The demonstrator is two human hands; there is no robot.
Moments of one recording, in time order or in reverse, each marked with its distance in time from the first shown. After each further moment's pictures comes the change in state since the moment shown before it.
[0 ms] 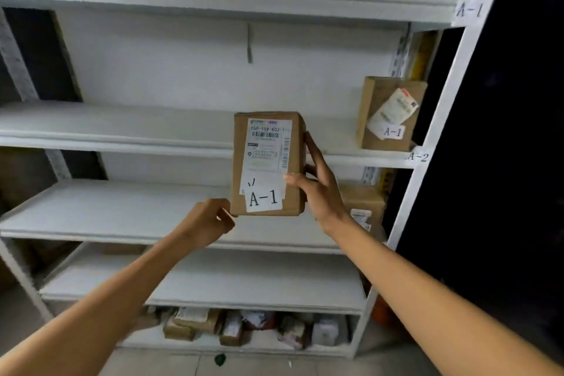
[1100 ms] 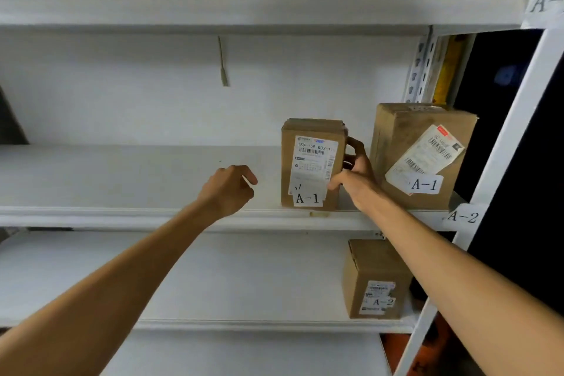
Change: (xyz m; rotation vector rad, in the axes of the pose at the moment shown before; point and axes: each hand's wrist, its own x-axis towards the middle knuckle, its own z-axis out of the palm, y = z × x) left_hand 0.268 0.091 -0.021 0.151 0.144 0.109; right_hand 0.265 0.075 -0.128 -0.031 0.229 0.226
